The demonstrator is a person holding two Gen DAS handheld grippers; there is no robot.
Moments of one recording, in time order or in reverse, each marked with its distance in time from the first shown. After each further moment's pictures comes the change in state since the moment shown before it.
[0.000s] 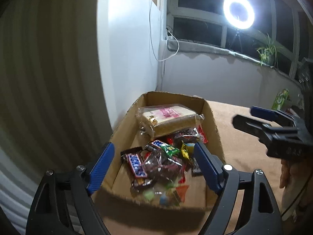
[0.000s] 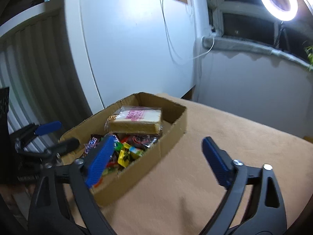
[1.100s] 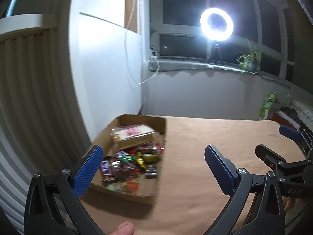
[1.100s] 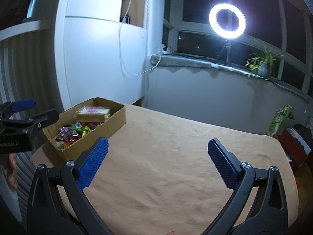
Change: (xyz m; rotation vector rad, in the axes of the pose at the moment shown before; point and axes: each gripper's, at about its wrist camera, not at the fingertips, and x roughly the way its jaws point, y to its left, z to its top) left arm -0.058 -0.094 0.020 0.061 -0.111 -0.026; right arm -0.147 -0.043 -0.032 0.029 -0.087 -0.340
